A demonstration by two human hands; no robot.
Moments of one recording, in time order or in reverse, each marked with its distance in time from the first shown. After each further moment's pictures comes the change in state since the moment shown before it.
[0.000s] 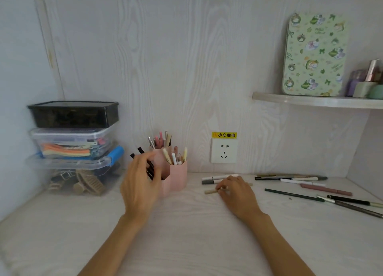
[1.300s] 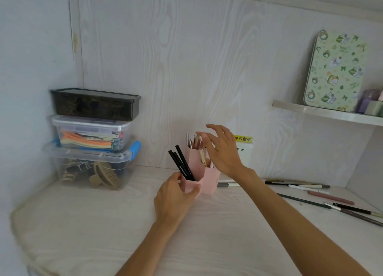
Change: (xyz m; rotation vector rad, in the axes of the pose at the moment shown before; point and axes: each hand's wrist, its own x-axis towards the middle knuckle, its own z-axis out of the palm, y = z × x) left_hand -0.027 -0.016 0.021 -0.133 -0.436 -0.351; right_hand 0.077 -0.122 -0.033 0.036 0.257 -0.244
